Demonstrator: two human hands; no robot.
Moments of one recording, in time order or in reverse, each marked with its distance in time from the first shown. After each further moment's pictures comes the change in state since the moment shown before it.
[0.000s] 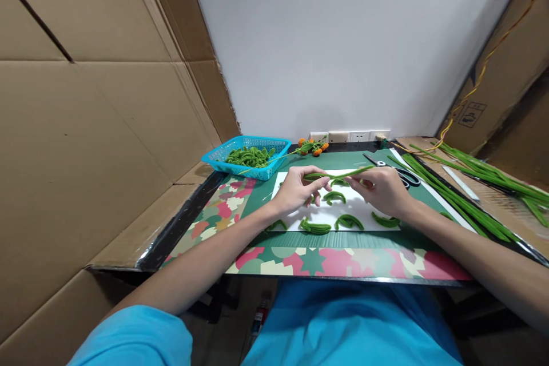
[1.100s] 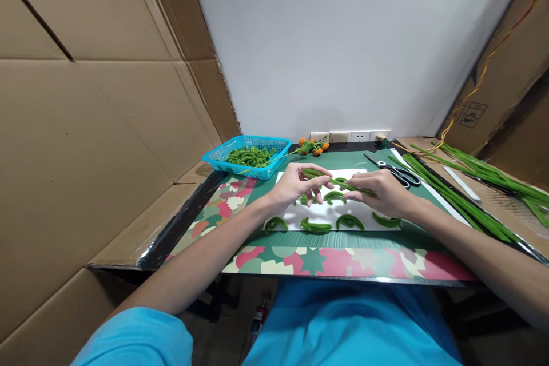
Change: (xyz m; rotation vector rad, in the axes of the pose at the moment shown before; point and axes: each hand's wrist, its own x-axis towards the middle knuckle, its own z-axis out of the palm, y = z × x) left_hand -0.002 0.018 -0.006 -0.133 -0.056 -0.076; right_hand 0.004 -0.001 -0.013 0.135 -0.260 -0.214
